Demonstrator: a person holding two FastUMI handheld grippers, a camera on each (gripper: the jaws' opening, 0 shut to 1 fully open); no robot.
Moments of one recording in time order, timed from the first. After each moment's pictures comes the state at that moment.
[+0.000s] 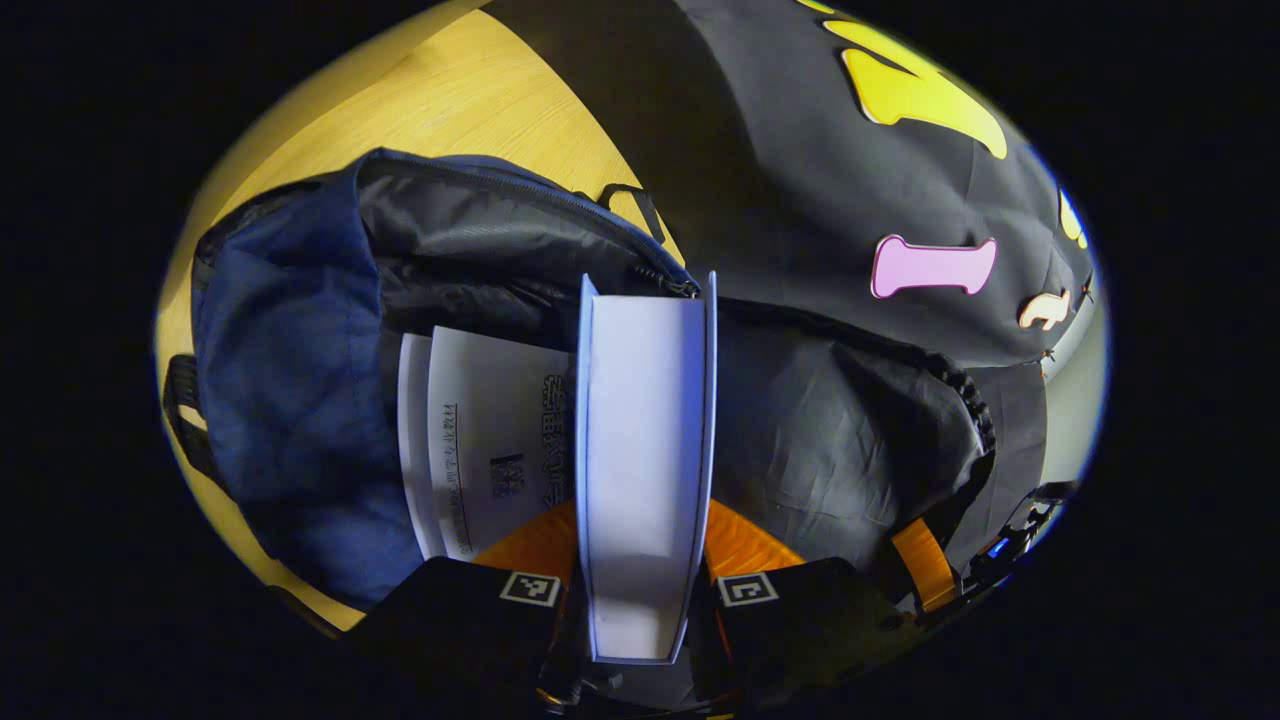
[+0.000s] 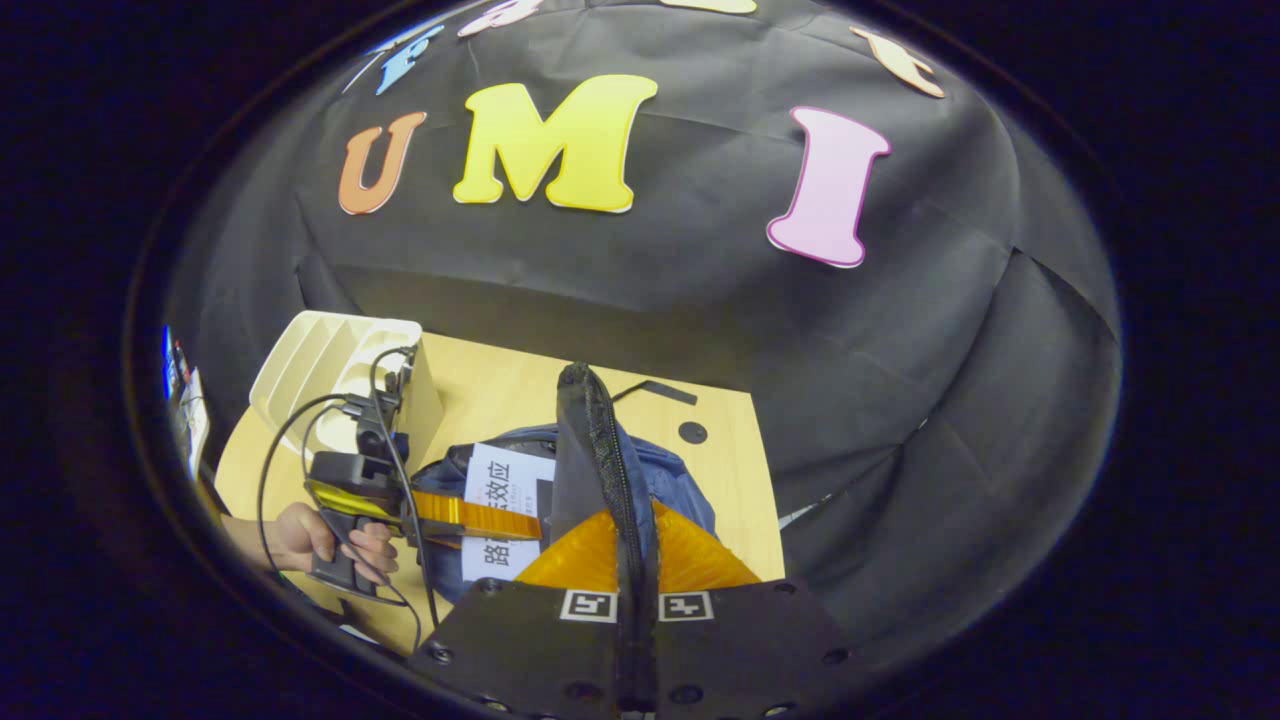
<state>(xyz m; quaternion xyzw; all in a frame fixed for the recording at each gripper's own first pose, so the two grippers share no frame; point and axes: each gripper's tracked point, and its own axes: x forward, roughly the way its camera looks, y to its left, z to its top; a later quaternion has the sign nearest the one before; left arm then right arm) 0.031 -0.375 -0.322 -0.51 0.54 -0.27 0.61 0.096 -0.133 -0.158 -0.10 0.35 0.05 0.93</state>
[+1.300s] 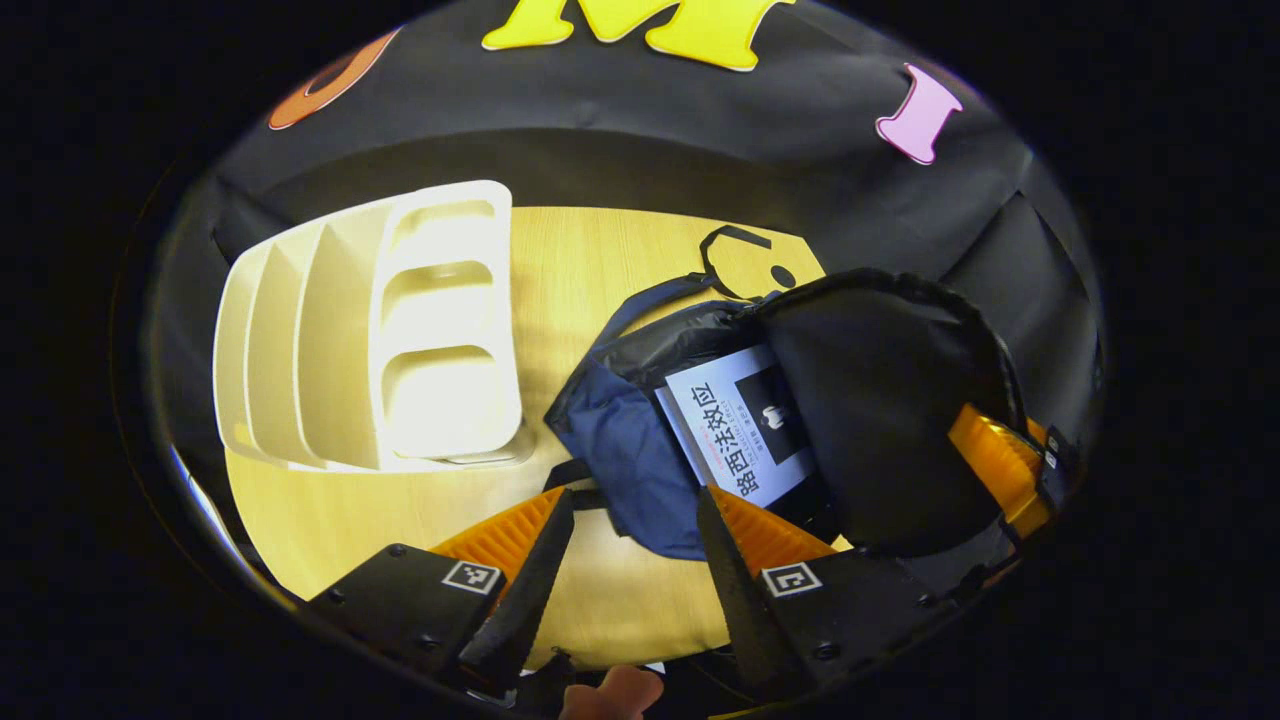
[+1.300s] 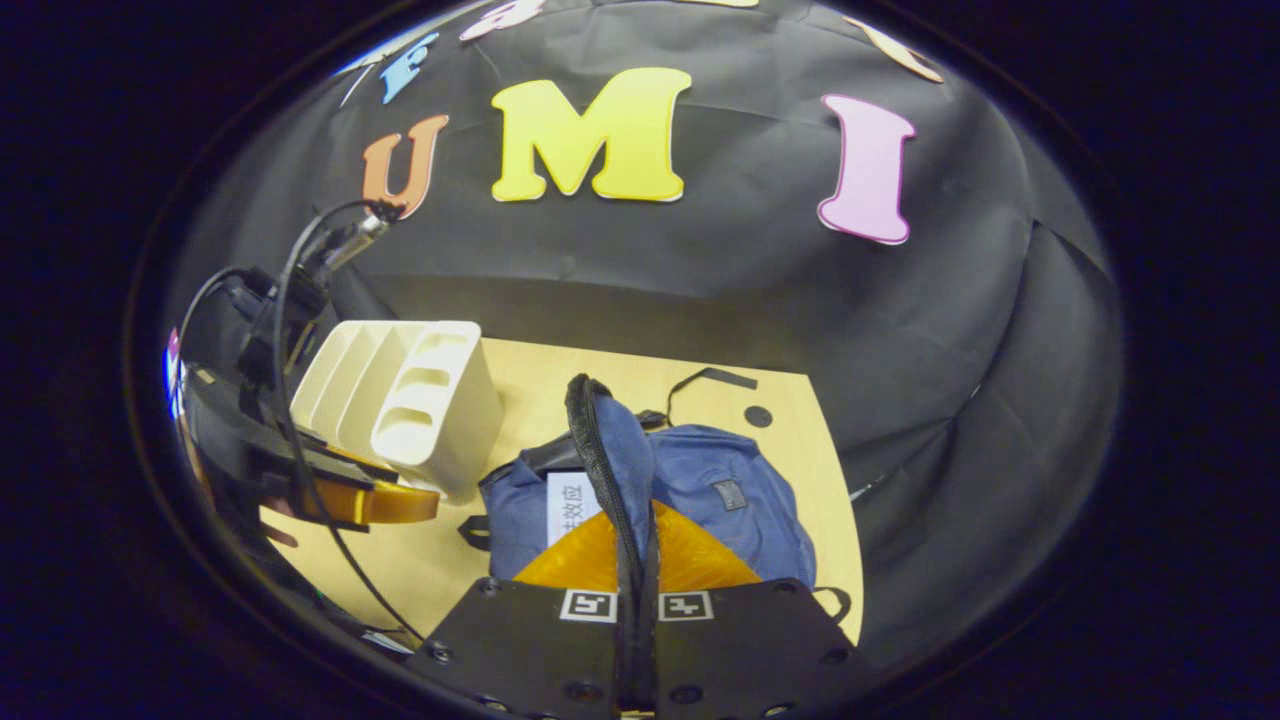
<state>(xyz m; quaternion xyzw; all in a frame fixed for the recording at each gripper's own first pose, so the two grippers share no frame) -0.013 -0.189 -0.255 -0.08 0.58 -0.16 0.79 0.068 -0.056 -0.186 -0.05 0.36 0.10 0.93</state>
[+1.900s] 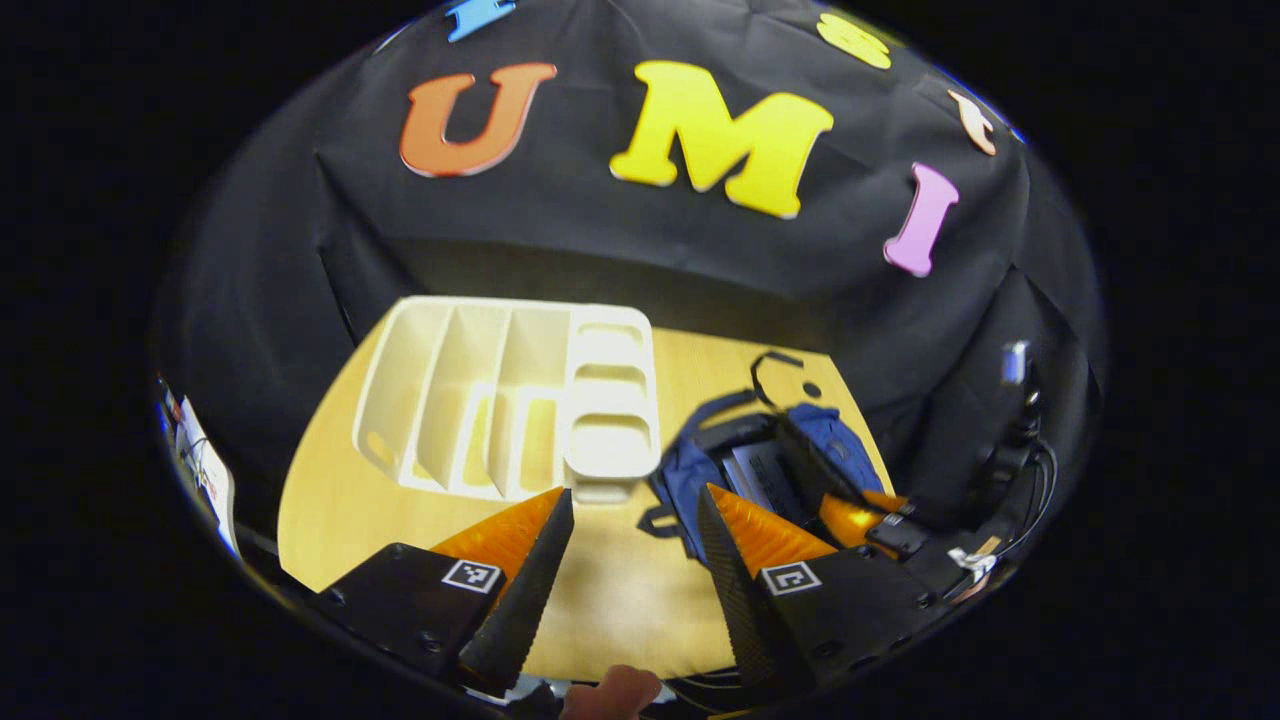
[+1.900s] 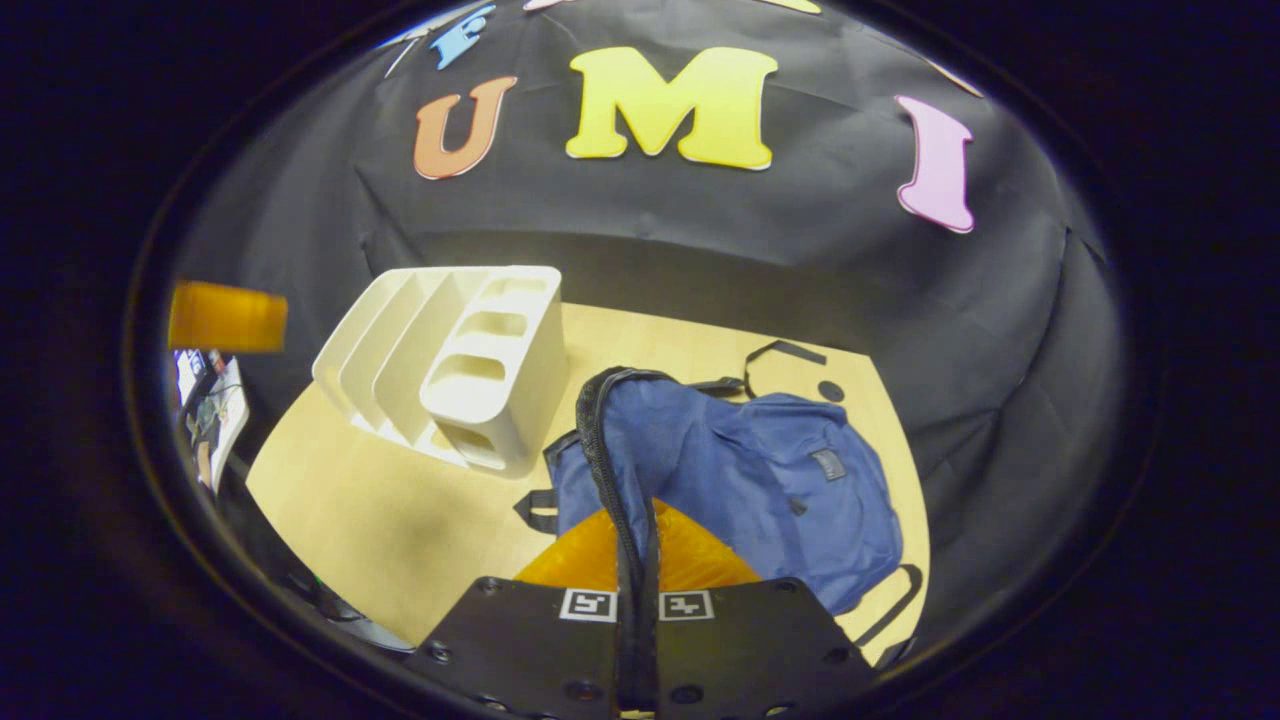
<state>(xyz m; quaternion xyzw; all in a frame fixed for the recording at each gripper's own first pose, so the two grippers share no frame) -0.016 -0.062 -0.136 -0.09 0.36 -0.05 0.93 0.032 0.034 -0.257 -0.07 0.38 0.14 0.91</state>
